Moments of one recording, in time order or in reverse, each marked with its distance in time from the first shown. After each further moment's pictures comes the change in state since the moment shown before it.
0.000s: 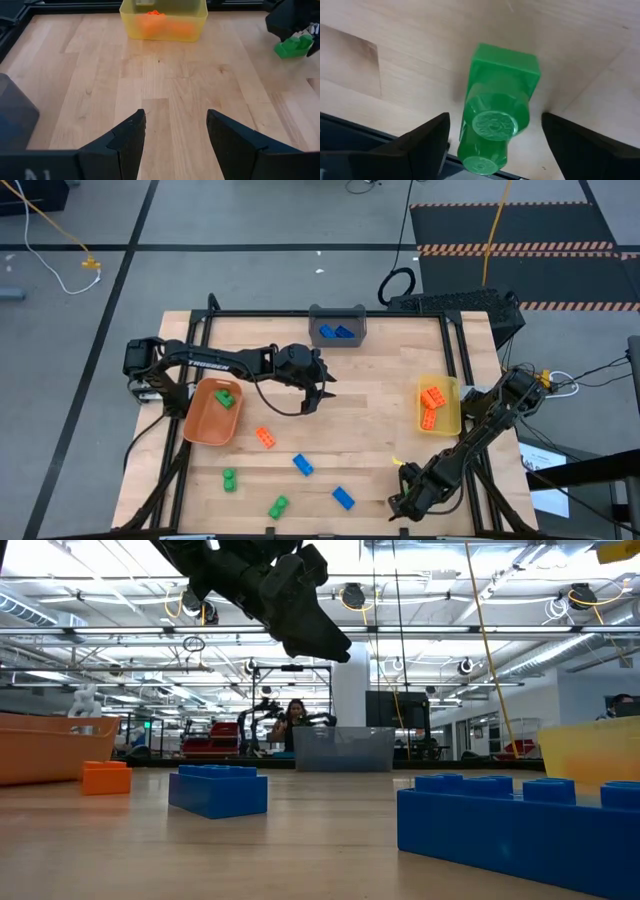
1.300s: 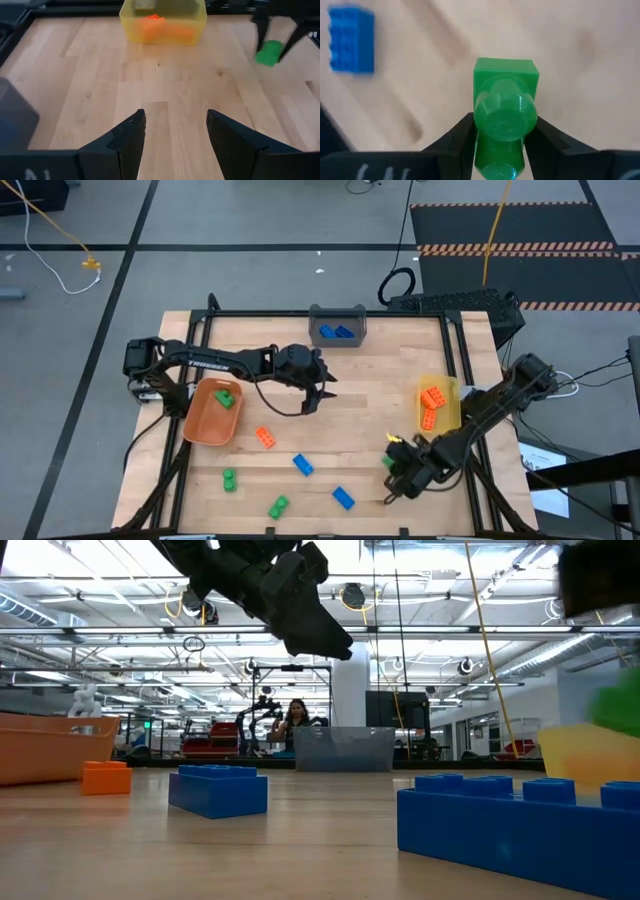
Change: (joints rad) left arm -0.007 0.000 0.000 0.015 -0.001 -0.002; right arm -0.144 -0.192 -0.016 -0.162 0.445 -0.683
